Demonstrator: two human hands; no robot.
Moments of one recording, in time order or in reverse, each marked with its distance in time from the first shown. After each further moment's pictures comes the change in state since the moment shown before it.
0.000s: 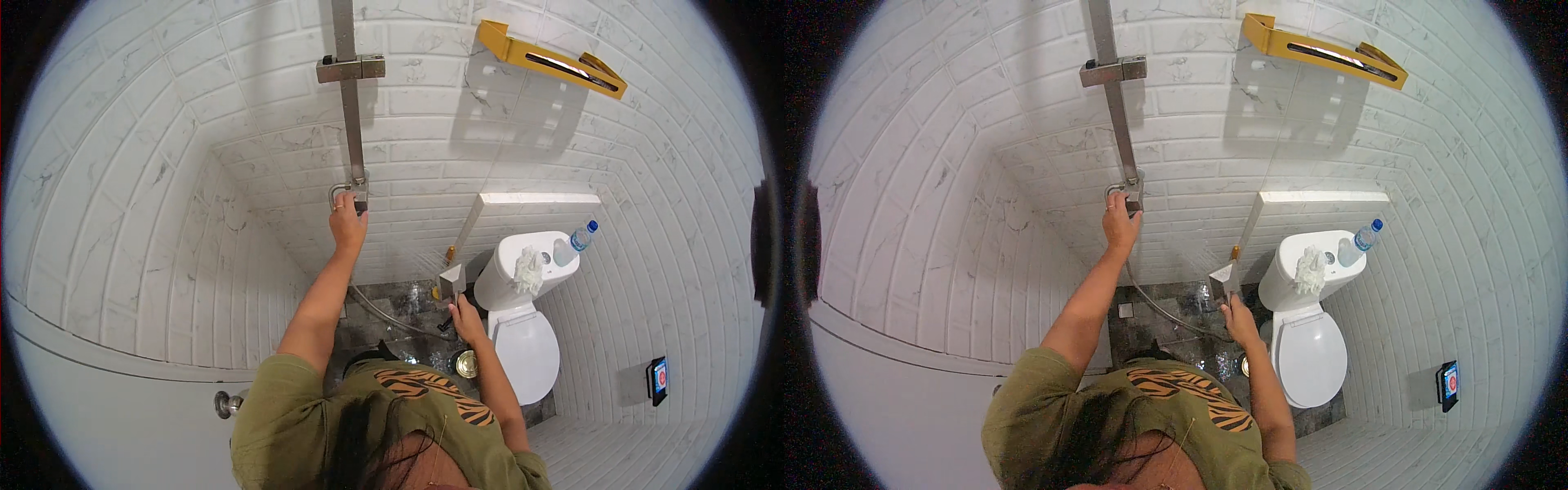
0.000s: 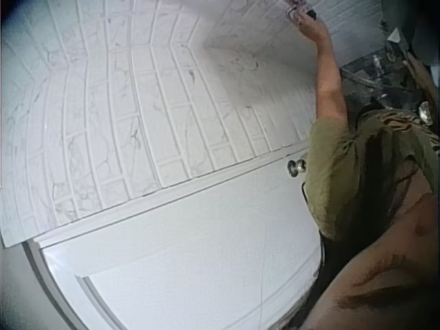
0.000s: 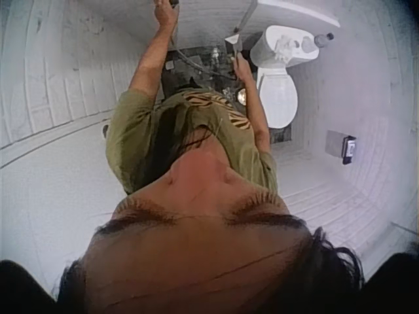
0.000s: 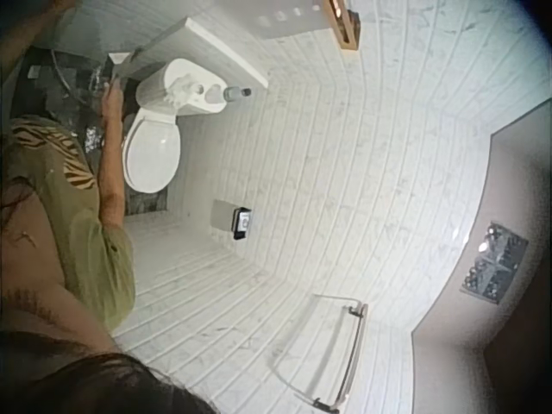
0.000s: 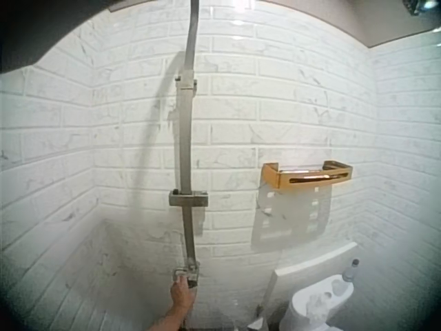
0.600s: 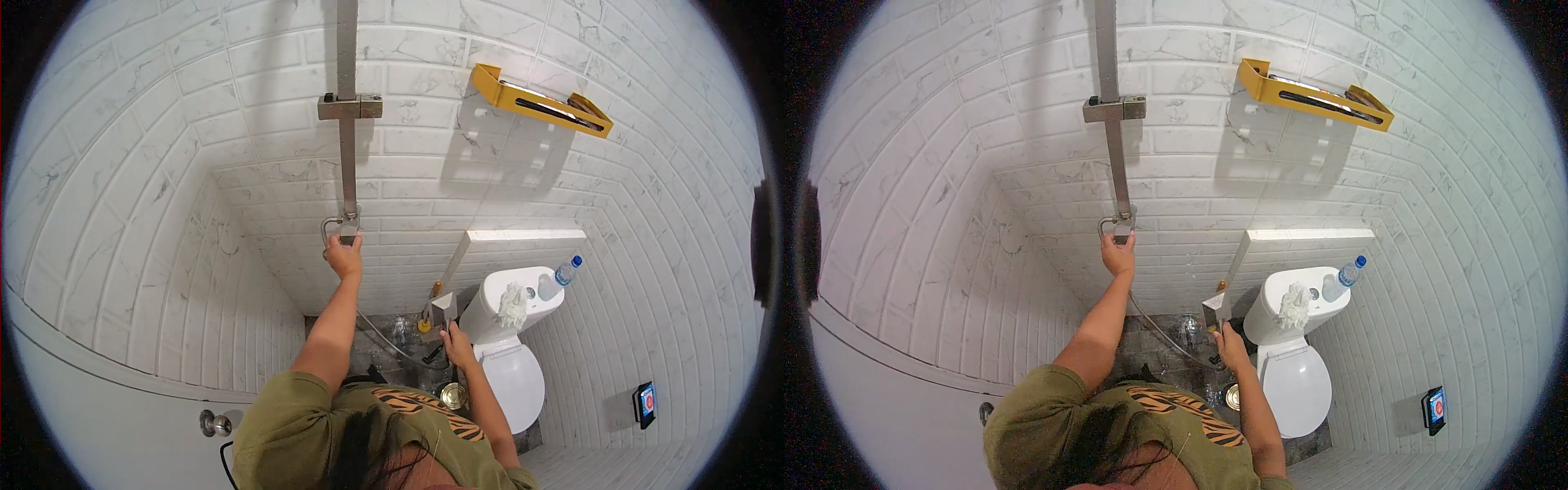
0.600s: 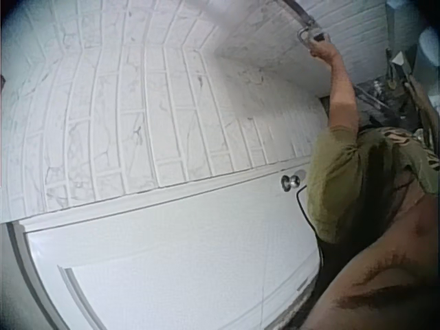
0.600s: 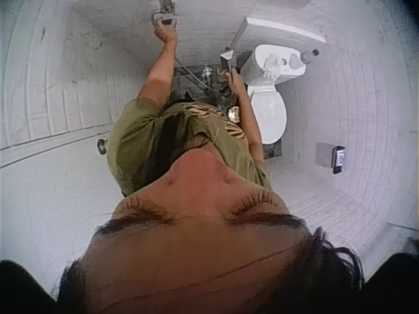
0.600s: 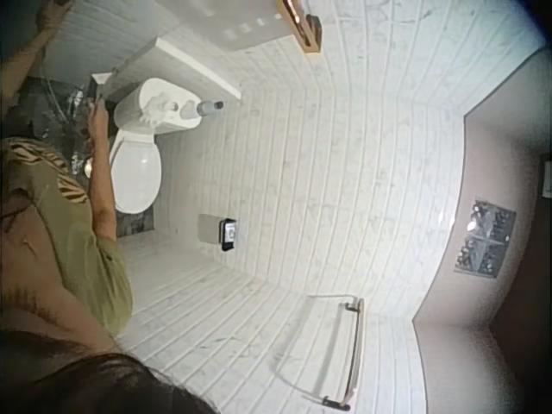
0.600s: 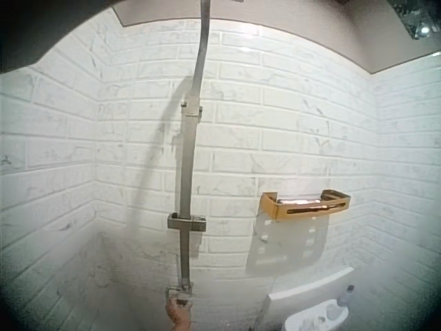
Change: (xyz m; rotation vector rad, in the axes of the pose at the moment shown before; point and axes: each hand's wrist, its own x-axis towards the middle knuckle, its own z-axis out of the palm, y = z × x) left_hand -0.003 -0.005 0.062 -0.186 0.343 -0.462; right_hand 0.017 0.002 -0.021 -0.004 -0.071 0.086
